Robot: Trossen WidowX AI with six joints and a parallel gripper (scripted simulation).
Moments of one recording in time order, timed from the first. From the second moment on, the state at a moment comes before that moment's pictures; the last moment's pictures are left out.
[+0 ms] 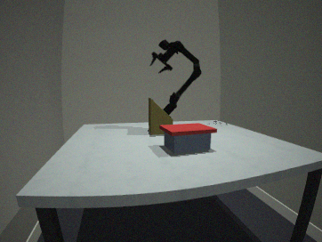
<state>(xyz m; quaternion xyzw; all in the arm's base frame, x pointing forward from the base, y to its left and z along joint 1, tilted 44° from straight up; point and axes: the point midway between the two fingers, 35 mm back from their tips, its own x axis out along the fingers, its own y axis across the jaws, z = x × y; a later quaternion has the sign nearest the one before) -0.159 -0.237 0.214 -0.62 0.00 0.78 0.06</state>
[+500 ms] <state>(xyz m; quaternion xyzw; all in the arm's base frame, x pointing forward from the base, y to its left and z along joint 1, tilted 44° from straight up) -0.034 -0.312 0.146 -0.73 0.02 0.68 -0.12</state>
